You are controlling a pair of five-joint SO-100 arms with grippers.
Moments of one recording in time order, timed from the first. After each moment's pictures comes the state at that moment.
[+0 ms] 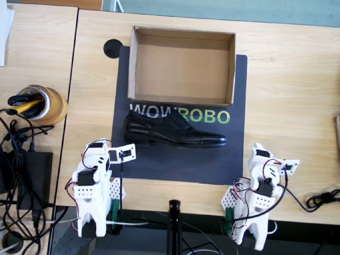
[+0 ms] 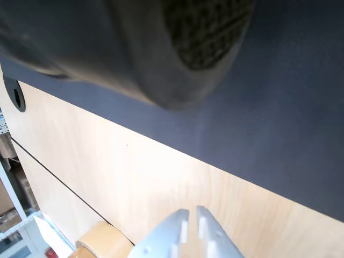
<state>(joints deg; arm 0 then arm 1) -4.9 189.6 172.2 68.6 2.3 7.5 192.8 178.6 58.6 -6.2</state>
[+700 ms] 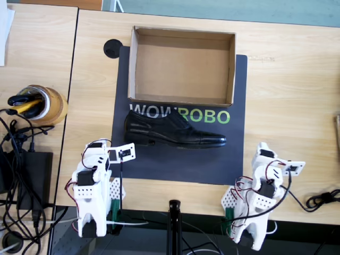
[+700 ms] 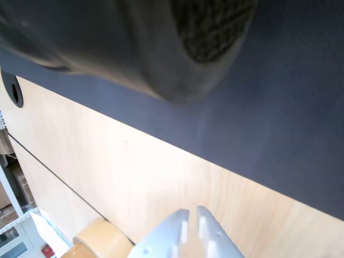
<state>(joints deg) -5.6 189.6 171.4 69.0 1.3 12.0 192.8 173.2 57.0 -10.3</state>
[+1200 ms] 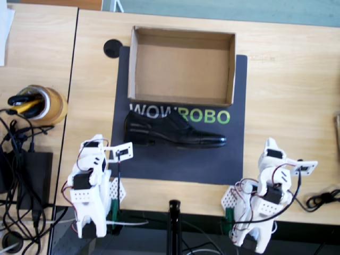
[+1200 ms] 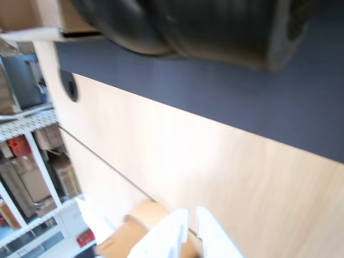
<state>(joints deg) -6.6 182.2 157.7 68.1 5.2 9.9 176.2 153.2 60.5 -11.7</state>
